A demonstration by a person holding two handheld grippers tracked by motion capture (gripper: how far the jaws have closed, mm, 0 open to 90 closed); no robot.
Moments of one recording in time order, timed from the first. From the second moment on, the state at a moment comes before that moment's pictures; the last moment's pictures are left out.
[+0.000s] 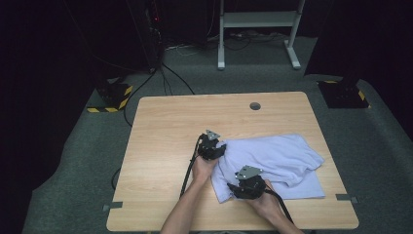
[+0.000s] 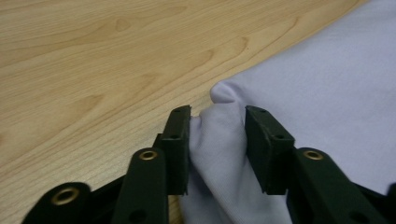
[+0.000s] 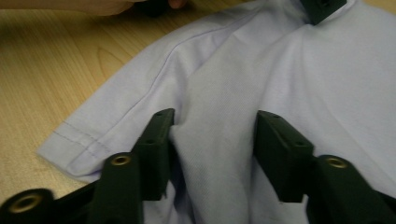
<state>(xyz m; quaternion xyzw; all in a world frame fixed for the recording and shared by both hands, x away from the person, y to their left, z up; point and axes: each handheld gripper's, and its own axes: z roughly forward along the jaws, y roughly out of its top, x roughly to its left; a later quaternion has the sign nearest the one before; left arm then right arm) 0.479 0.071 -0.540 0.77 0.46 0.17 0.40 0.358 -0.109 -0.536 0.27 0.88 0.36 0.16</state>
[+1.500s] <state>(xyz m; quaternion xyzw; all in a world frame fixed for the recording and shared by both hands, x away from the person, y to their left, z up) 0.485 0.115 -0.472 0.73 0.44 0.06 0.53 0.351 -0.116 -0.480 0.24 0.83 0.46 0.18</state>
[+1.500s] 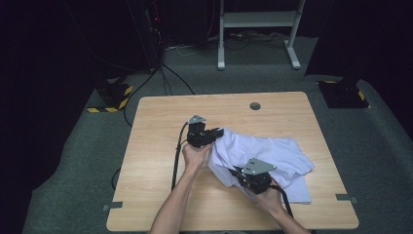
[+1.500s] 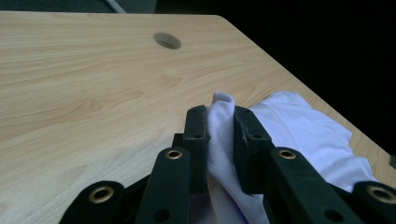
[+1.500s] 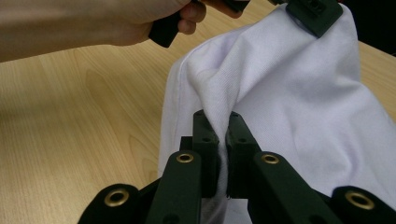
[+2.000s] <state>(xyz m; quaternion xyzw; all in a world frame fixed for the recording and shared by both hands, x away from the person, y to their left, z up) 0.491 0.182 -0.404 0.73 0.46 0.05 0.50 0.379 -0.058 -0.445 0.21 0.81 0.53 0.10</state>
